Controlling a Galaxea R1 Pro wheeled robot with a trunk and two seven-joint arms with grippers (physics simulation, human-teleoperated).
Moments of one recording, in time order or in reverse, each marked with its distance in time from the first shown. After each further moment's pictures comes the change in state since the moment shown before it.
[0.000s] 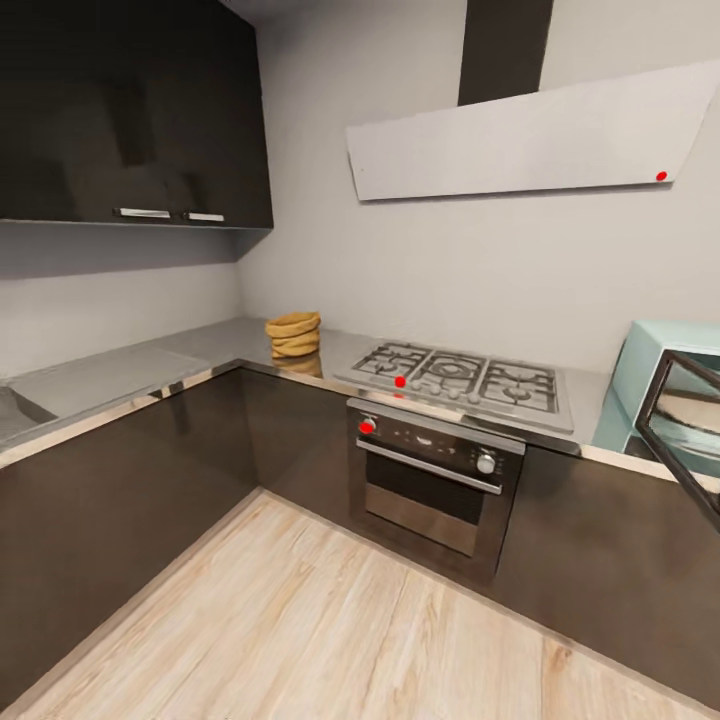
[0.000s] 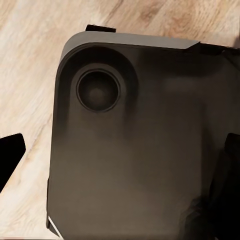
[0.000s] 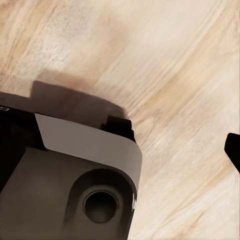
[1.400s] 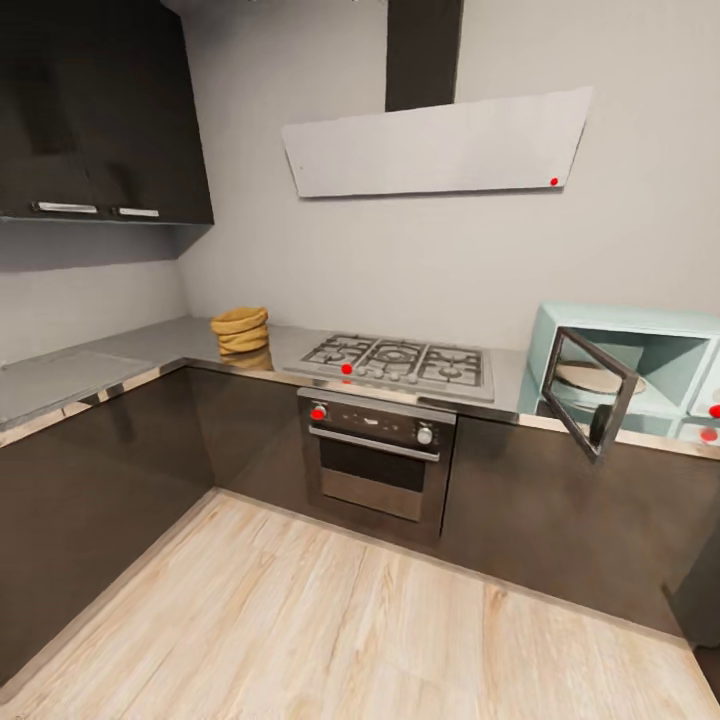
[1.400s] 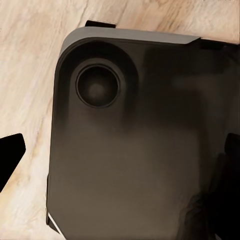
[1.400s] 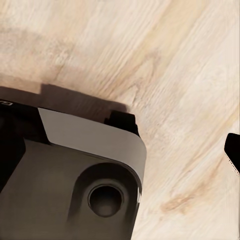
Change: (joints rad) left arm 0.000 0.000 0.000 0.000 0.000 0.000 -0.003; right arm 0.000 0.004 -0.004 0.001 -0.006 0.011 0.000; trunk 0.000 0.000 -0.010
